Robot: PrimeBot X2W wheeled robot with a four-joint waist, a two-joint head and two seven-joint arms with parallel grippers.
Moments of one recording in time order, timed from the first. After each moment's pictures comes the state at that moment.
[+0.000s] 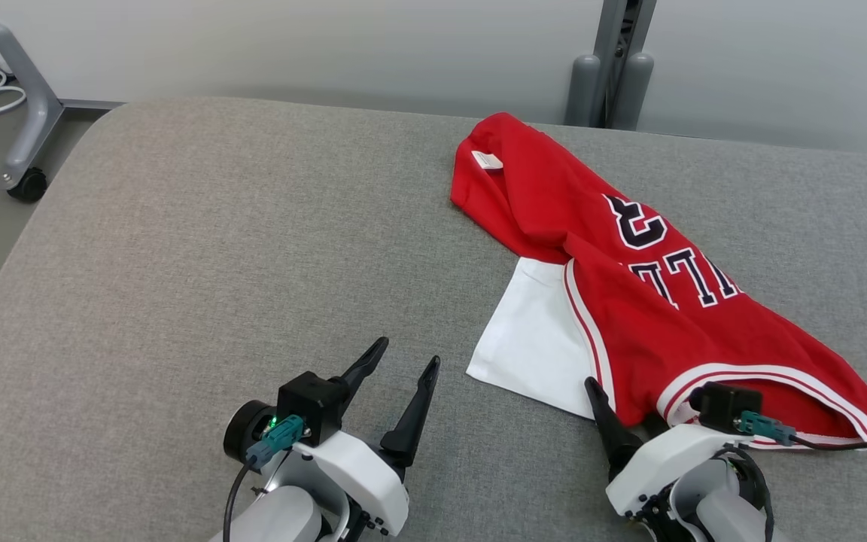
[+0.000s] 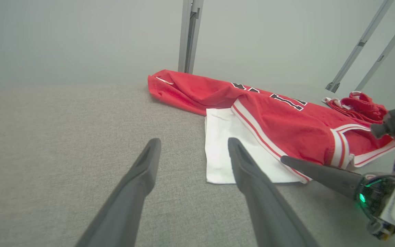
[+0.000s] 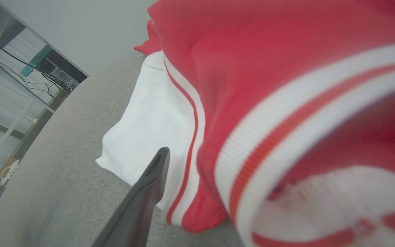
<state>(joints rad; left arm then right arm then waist) -0.39 0.23 -0.87 0.35 -0.71 0.11 -0.26 -0.37 -0.05 0.45 0.81 0.77 0.13 -0.23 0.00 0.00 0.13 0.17</state>
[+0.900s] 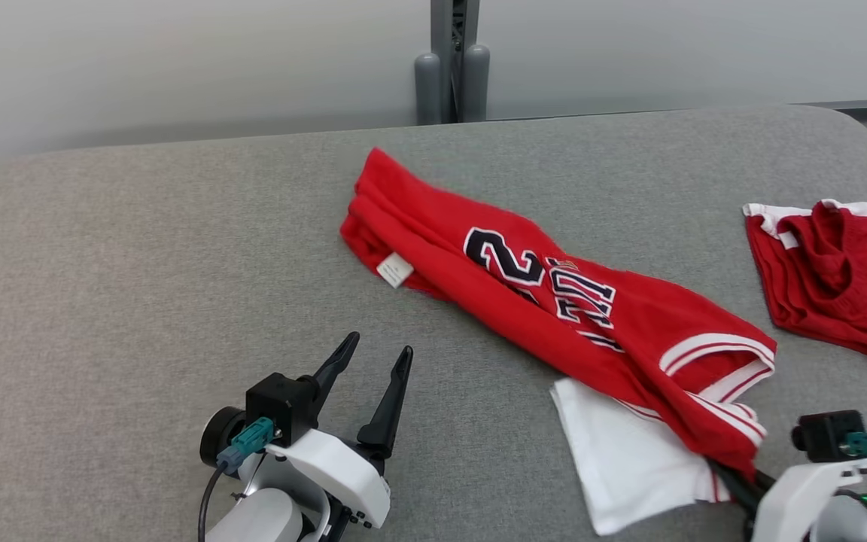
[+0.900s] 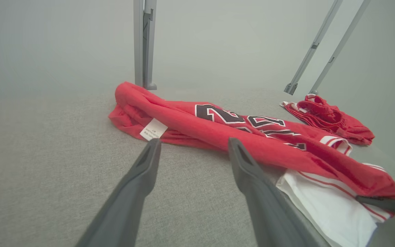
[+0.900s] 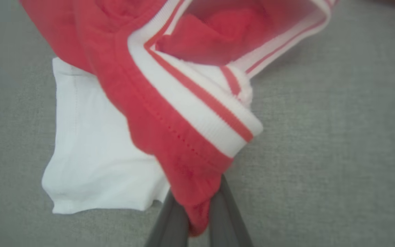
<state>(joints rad) -0.33 0.22 -0.74 0.33 -0.67 0.11 -0.26 -0.14 -0.36 0.39 0.44 0.70 0.13 0.16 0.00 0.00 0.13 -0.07</state>
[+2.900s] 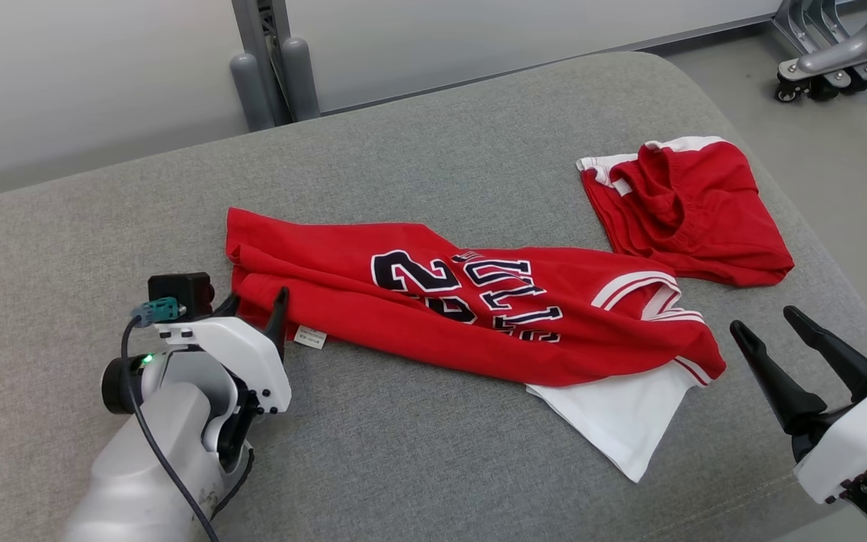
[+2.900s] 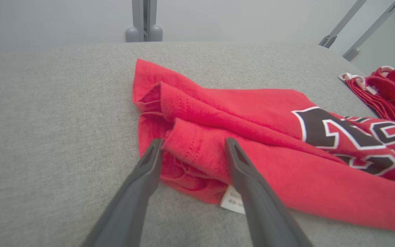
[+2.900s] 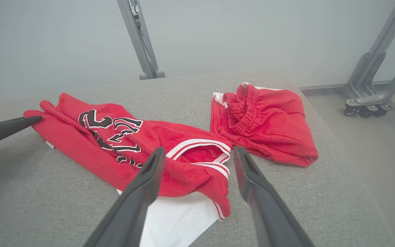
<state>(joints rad) -0.67 0.17 -0.63 0.98 -0.81 -0.01 -0.12 -0.08 -0.42 0.12 -0.07 0.61 0.13 0.24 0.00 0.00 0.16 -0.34</state>
